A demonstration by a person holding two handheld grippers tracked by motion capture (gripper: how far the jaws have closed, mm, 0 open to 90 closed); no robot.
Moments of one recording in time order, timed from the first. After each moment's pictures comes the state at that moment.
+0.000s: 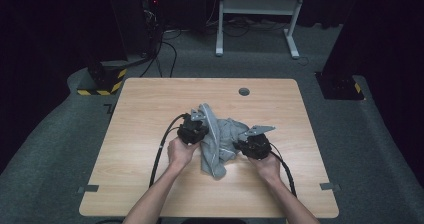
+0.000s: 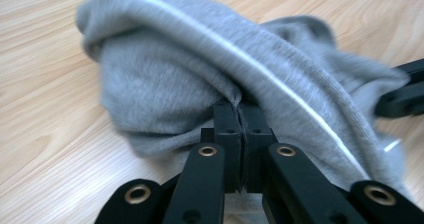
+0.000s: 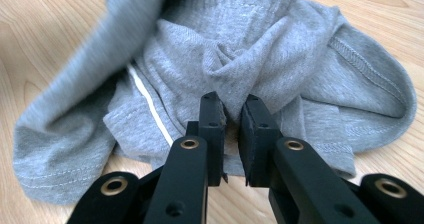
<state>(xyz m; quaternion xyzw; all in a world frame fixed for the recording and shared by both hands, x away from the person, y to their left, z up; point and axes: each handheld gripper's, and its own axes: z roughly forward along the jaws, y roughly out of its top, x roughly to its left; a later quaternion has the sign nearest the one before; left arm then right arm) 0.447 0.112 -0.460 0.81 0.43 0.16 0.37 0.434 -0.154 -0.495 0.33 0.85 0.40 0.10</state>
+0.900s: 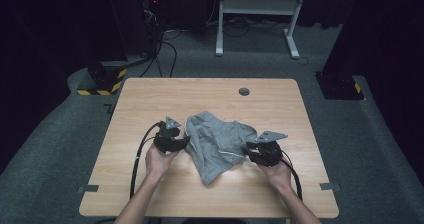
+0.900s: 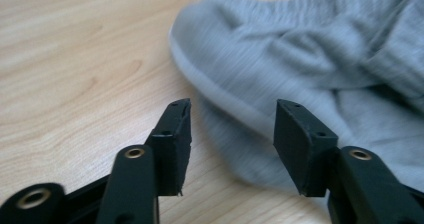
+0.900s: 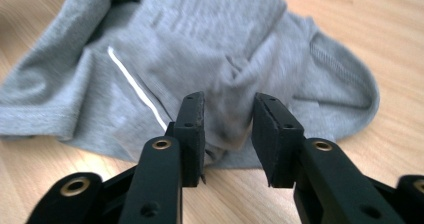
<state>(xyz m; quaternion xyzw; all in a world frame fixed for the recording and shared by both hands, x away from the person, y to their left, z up) 0.414 0.166 -0.461 0.79 0.47 0.19 0.36 0.405 -0.178 -0.481 0.34 0.84 0.40 0.14</state>
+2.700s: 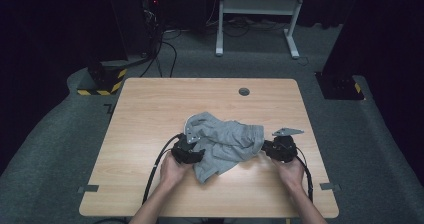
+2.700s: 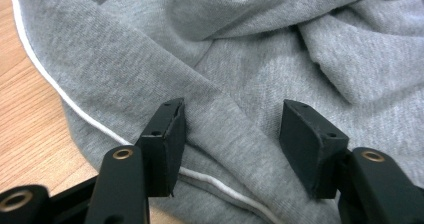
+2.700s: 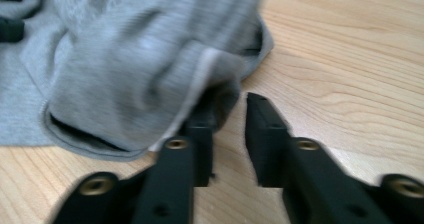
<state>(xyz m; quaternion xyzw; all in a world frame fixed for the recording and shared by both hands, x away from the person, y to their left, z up) 0.410 0.120 -0.514 0.83 0.41 0.19 0.32 0.424 -0.228 -0.492 0.44 0.81 0.37 0.14</state>
